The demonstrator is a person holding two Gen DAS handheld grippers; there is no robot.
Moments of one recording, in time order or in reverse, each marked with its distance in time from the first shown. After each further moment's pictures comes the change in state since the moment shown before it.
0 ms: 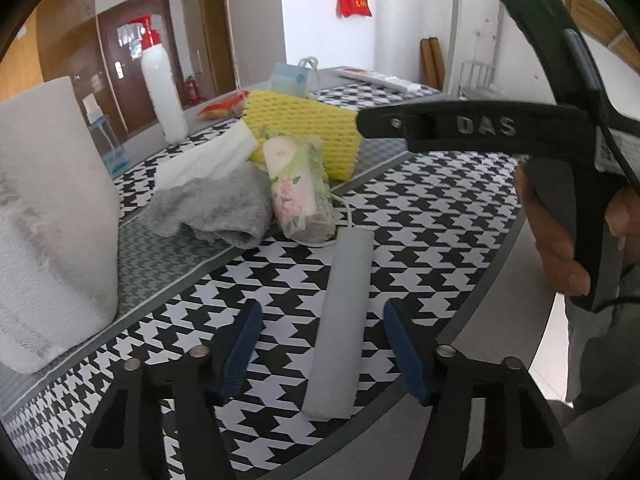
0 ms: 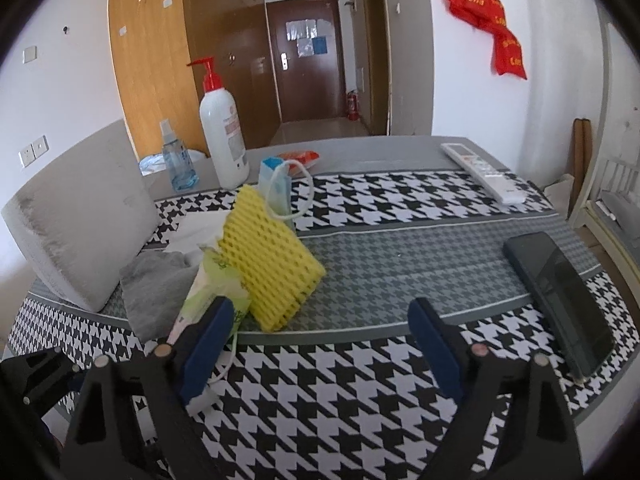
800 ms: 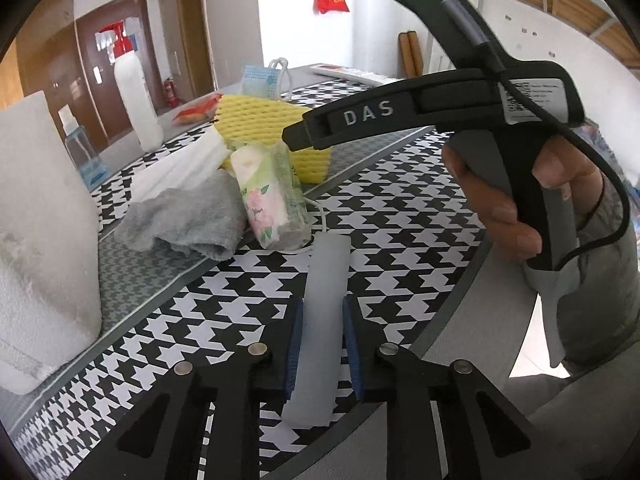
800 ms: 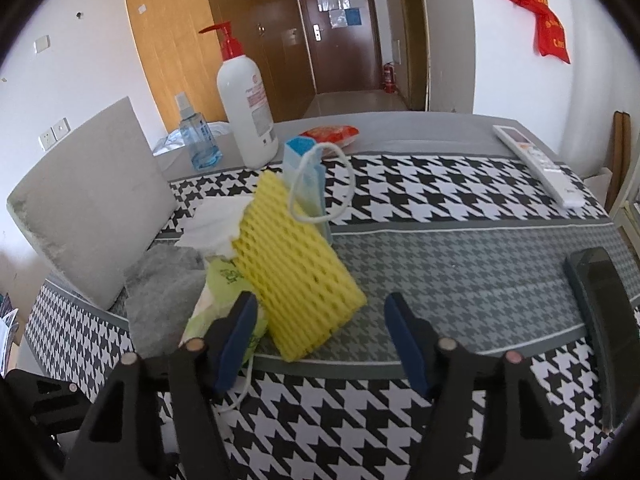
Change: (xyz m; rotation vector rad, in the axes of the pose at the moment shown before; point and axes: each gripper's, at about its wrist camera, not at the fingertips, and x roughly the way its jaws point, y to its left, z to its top) left arm 0.003 -0.005 0.008 0.044 0.009 -0.063; right arm 0.041 0.005 0.019 -0.032 0.106 0.113
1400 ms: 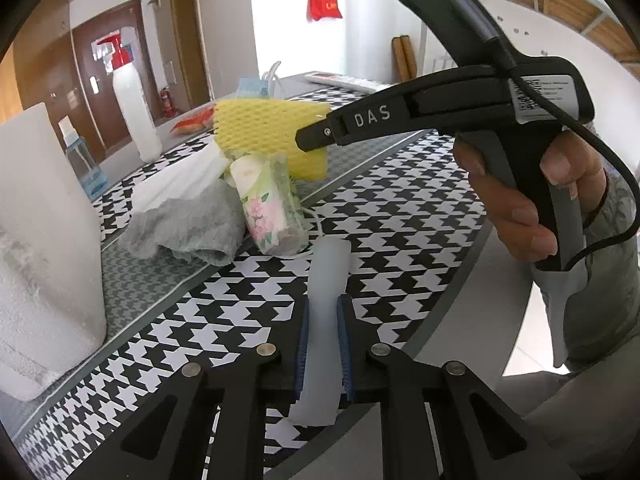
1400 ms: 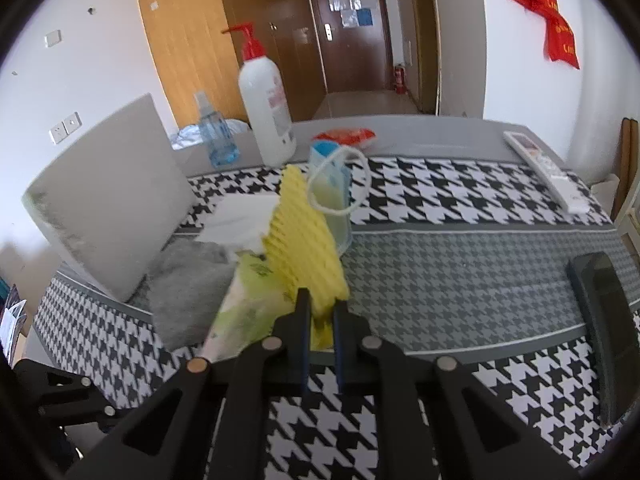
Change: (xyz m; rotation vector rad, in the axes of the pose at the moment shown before) left arm -0.009 -0.005 -0.002 0.023 -0.028 -0.011; right arm -0.021 0.012 -0.001 -0.030 -0.024 0.036
